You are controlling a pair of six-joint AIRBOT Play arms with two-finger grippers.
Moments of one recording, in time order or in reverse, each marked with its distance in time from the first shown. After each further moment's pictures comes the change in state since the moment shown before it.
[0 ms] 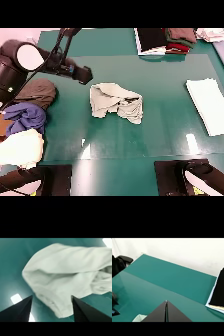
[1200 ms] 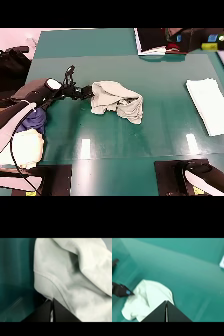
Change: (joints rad) left arm 0.187 -0.272 -0.385 -0.708 0.430 0.195; right arm -0.030 -0.060 -0.268 0.010 0.045 0.035
